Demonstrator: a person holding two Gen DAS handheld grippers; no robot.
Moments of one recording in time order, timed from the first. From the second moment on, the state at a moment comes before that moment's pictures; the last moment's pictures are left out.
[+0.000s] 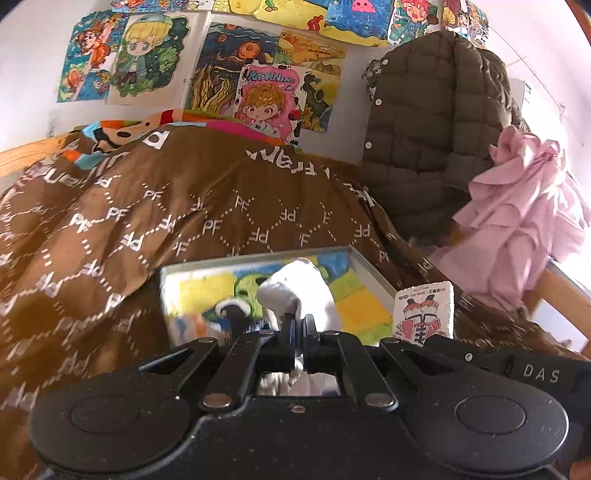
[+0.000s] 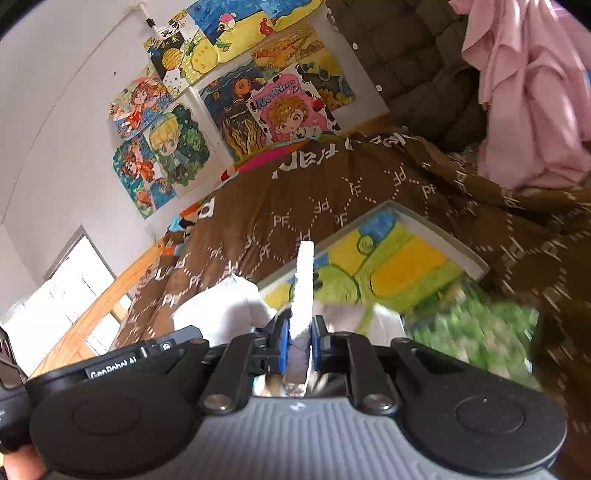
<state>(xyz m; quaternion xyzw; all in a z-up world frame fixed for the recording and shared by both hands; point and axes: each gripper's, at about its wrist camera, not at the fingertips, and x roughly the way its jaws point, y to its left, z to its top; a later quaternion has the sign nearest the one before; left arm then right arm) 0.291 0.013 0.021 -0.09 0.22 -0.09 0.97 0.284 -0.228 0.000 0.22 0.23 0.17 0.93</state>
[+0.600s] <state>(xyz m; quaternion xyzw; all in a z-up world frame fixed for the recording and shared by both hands) 0.396 0.017 -0.061 -0.10 0.30 -0.12 0.94 0.400 -0.209 -0.063 0.22 0.32 0.14 0.91</state>
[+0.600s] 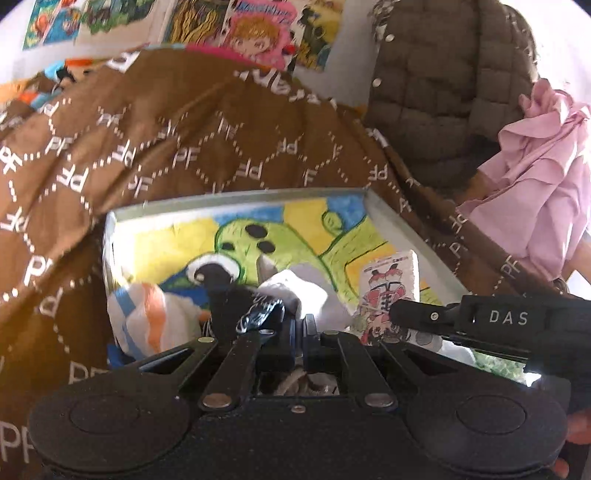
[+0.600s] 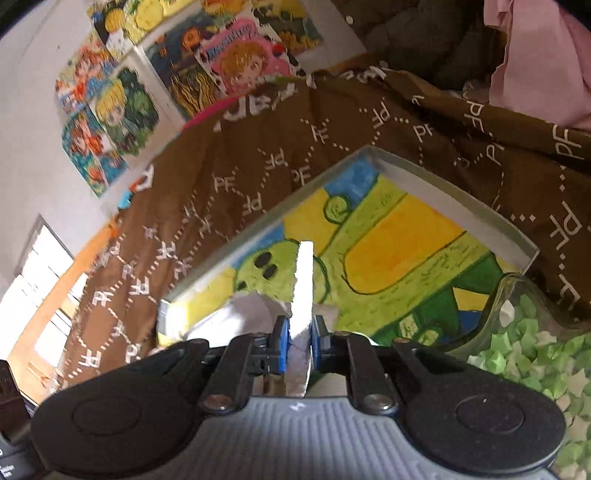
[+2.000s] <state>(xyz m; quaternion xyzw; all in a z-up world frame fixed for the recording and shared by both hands) 0.232 0.023 0.070 -0.11 0.17 -0.06 0.98 0.223 -0.258 0.061 0.16 0.17 0.12 0.97</state>
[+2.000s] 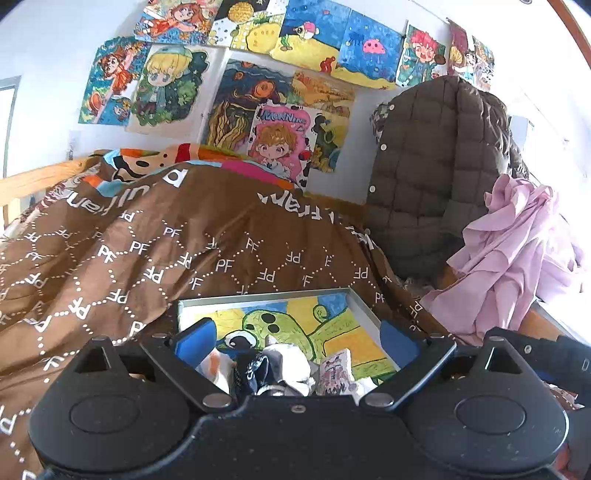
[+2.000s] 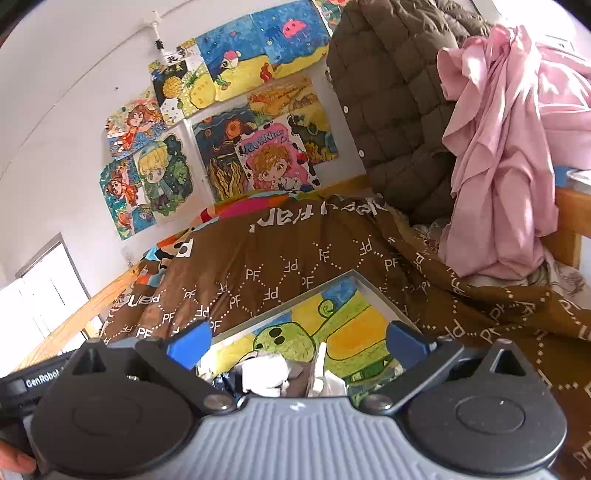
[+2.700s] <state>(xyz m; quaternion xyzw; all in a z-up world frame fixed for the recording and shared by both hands) 0.109 0.008 0.050 -0.05 0.16 -0.05 0.99 0.100 -0.247 0.043 0.13 0.14 0.11 0.98</state>
